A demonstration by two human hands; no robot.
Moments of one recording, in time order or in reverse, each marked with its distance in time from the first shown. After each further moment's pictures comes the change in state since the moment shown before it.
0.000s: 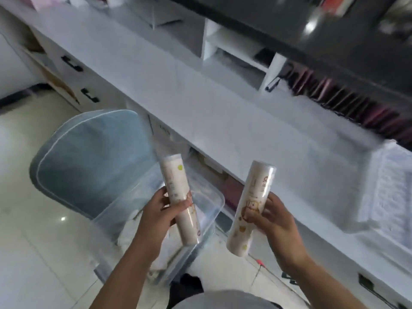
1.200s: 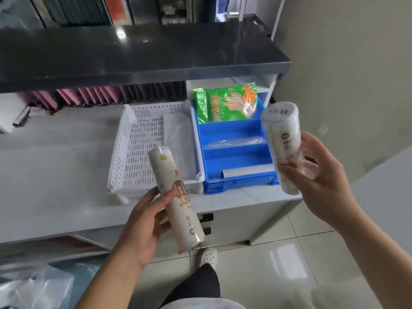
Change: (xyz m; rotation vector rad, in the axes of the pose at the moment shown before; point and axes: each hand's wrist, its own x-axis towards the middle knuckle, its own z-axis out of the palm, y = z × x) left_hand -0.168 -0.112 0.487 0.164 -0.724 -0.181; right_hand -0.303 0.052 -0.509 -0.288 0.878 -0.302
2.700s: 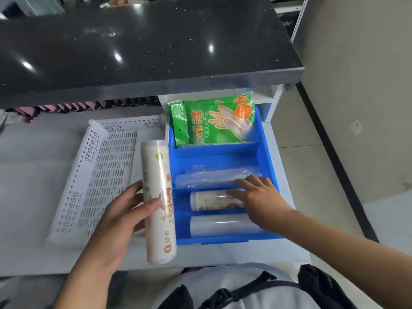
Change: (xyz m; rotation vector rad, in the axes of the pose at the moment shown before) left_hand 0.119 0.053 0.106 0.355 0.136 0.061; right_hand 0.161 0.167 0.027 -0.874 -0.684 -0.426
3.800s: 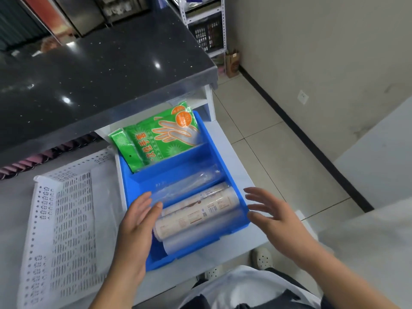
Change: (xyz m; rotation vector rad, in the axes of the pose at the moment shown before) left_hand 0.035 -0.023 0.087 0.230 0.075 0.048; right_hand -0.119 -0.018 -0.036 1.332 0.301 0.882
